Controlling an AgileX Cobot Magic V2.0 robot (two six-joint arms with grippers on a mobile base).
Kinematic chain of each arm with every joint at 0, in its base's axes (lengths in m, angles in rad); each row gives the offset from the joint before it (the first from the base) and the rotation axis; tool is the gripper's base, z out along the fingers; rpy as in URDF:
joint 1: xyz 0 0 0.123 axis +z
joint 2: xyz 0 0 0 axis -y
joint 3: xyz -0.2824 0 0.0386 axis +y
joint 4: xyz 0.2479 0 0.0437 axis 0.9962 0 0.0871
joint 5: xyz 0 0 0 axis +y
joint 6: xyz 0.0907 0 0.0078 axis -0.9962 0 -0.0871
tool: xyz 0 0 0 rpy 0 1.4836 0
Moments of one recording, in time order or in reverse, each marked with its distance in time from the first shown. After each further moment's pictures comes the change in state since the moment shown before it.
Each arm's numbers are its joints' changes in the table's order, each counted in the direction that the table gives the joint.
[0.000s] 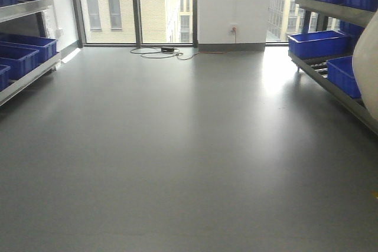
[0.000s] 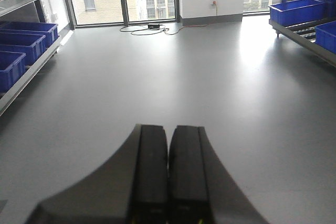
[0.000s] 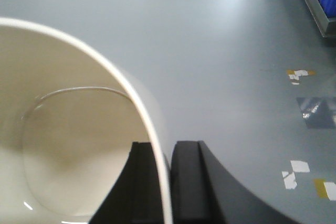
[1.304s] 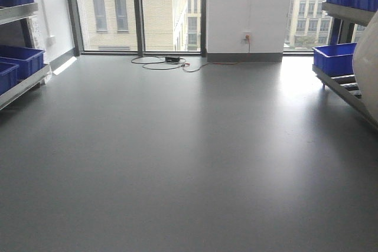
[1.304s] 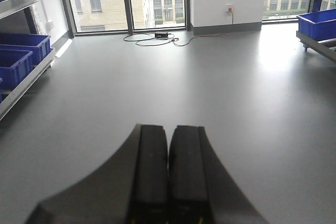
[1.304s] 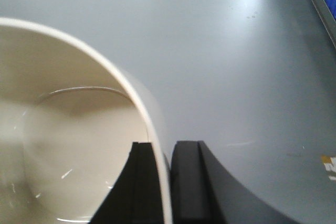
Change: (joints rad) left arm 0.000 0.000 0.000 0.000 0.000 0.000; right arm 0.000 0.000 0.000 0.000 0.000 0.000
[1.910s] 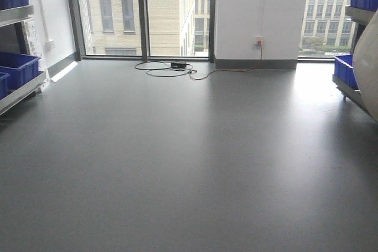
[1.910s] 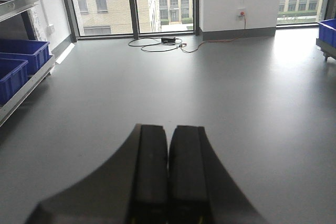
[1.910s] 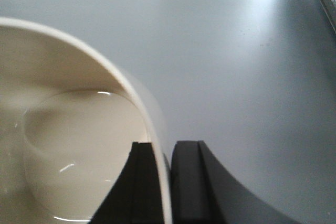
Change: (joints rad) left arm 0.000 0.000 0.000 0.000 0.000 0.000; right arm 0.000 0.000 0.000 0.000 0.000 0.000
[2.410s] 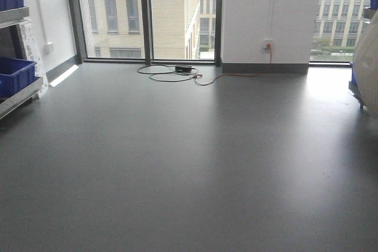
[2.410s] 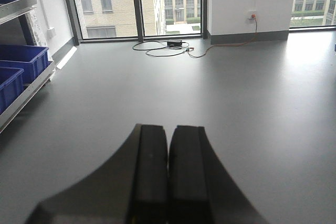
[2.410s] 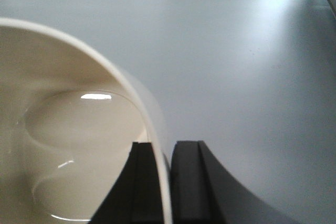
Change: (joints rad) left arm 0.000 0.000 0.000 0.000 0.000 0.000; right arm 0.000 0.000 0.000 0.000 0.000 0.000
